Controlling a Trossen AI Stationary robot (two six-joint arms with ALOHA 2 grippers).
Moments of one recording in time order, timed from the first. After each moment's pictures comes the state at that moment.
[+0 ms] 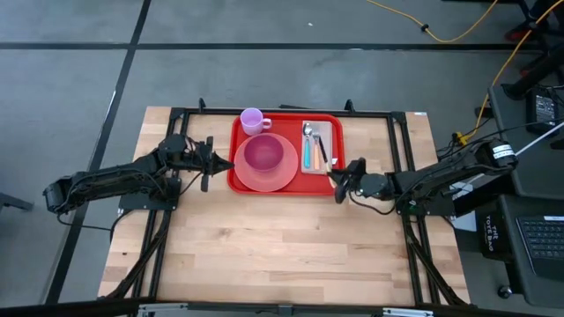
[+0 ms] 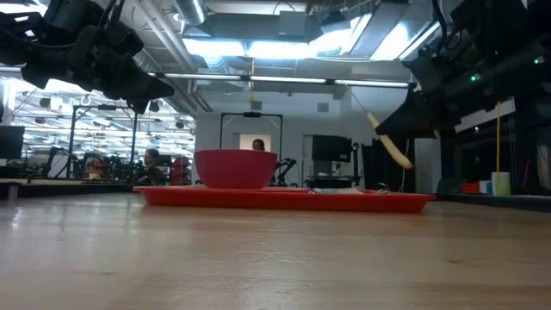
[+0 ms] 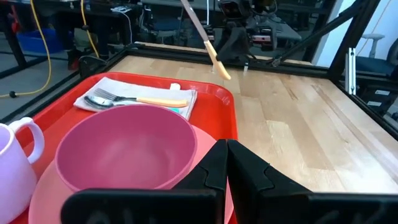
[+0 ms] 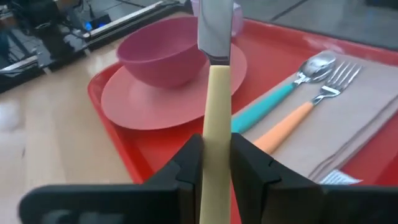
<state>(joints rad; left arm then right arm) 0.50 0.56 0.18 0.18 0.44 -0.02 0.16 1.14 0.27 0.41 0.63 0.55</state>
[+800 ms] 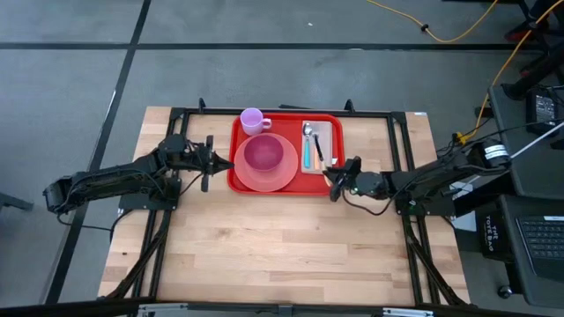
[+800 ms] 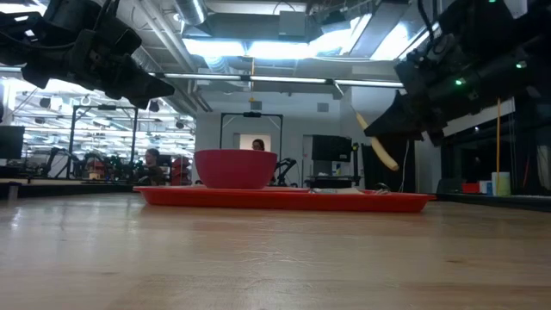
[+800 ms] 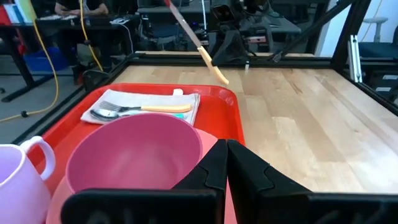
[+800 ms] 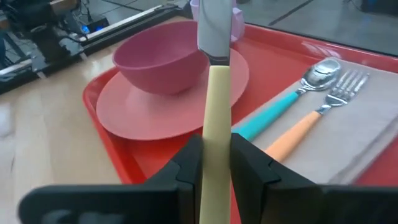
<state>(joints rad) 0.50 0.56 0.18 0.18 0.44 0.07 0.12 1.24 0.29 0.53 0.62 0.51</state>
